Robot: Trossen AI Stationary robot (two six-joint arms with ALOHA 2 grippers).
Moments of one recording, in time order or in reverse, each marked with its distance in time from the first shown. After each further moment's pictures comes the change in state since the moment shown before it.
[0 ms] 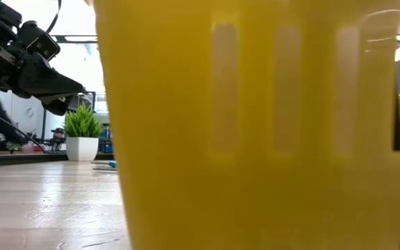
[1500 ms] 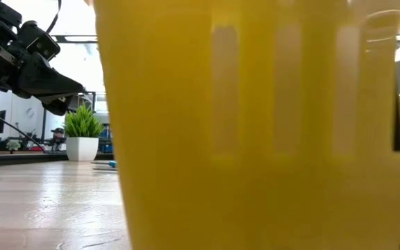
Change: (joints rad) left arm 0.000 0.000 0.000 0.000 0.000 0.000; right arm 0.674 0.385 0.066 -0.203 -0.641 1.337
